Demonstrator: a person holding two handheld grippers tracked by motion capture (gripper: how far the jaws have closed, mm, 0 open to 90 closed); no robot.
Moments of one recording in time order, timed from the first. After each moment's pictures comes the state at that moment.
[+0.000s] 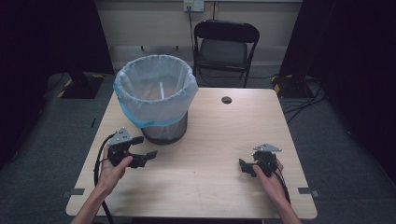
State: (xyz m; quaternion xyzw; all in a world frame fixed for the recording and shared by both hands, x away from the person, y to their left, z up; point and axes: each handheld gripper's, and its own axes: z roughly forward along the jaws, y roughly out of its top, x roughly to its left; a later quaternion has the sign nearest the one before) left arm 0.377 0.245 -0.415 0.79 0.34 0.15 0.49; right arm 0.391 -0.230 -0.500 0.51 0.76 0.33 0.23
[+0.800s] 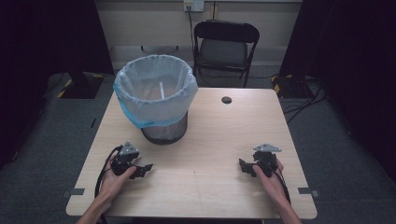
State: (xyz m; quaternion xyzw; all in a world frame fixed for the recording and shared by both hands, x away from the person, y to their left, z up) left arm 0.382 0.254 -0.488 0.83 0.40 0.15 0.35; right arm 0.391 -0.231 -0.500 0.51 0.76 0.33 0.23
